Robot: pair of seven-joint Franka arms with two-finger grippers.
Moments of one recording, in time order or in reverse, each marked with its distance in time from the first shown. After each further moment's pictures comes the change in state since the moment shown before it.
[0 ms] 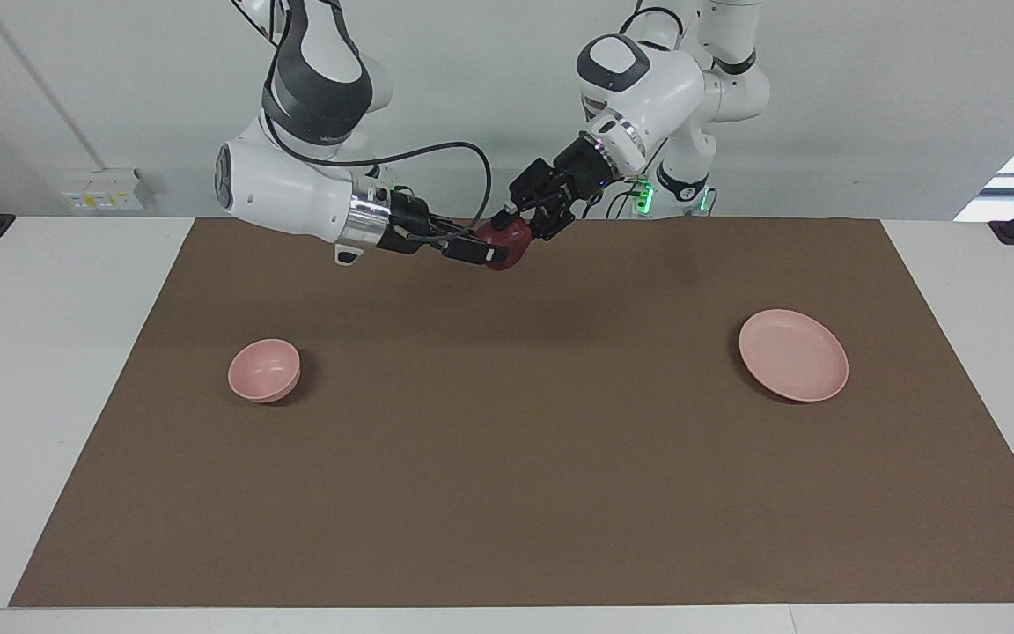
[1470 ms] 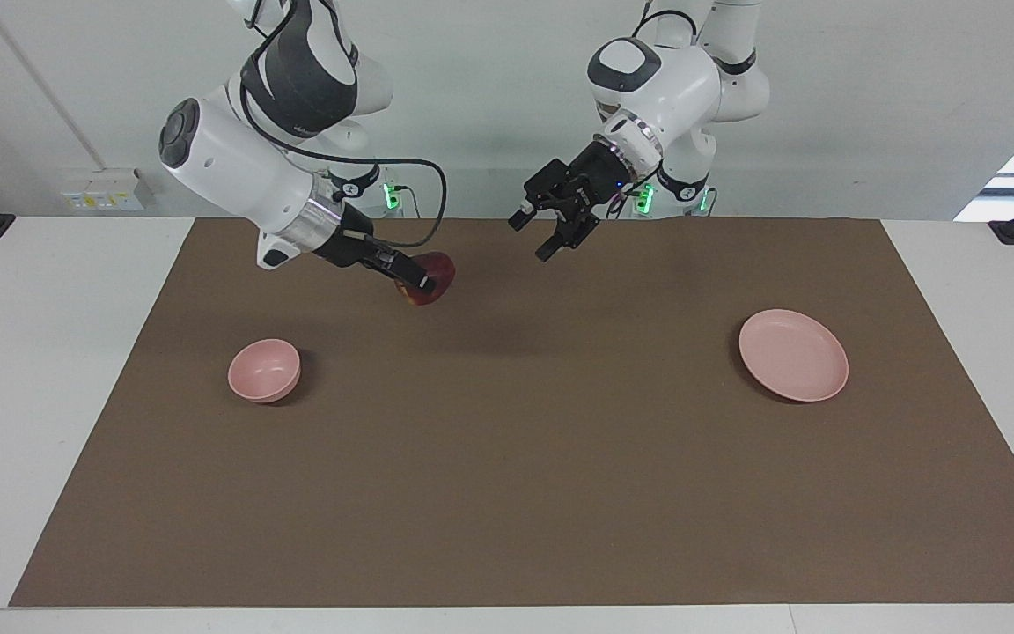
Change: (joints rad) left arm 0.002 0.001 0.065 -0.013 0.205 -0.012 0.001; right arm -0.084 0.008 -0.008 0.087 -0.524 -0.006 -0.216
